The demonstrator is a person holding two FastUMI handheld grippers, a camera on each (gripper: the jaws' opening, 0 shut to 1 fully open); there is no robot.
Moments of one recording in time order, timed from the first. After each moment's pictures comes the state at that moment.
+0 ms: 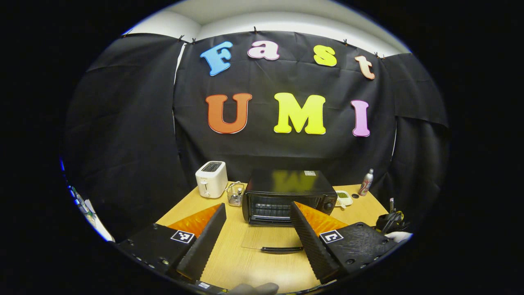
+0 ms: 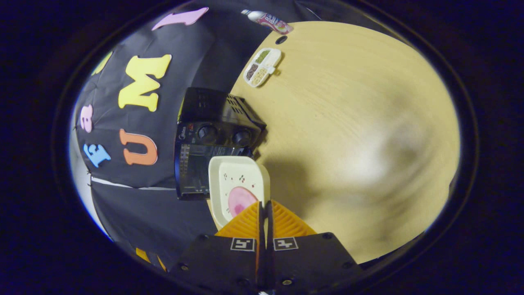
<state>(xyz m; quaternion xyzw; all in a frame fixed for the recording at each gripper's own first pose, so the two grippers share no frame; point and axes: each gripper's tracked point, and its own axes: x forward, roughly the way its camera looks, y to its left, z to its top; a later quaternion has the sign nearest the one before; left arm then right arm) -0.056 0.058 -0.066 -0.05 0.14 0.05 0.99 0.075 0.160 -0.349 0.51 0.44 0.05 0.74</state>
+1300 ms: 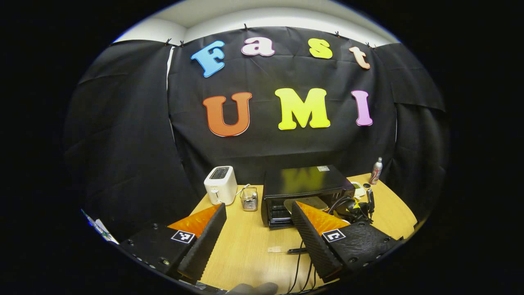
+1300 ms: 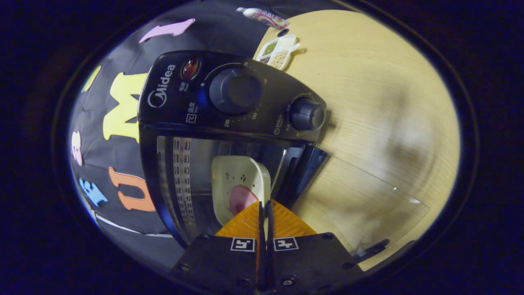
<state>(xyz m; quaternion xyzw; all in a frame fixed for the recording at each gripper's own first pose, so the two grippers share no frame) -0.029 0.117 -0.067 0.01 0.15 0.04 0.99 0.238 0.298 -0.374 0.59 0.33 -0.04 0.74</state>
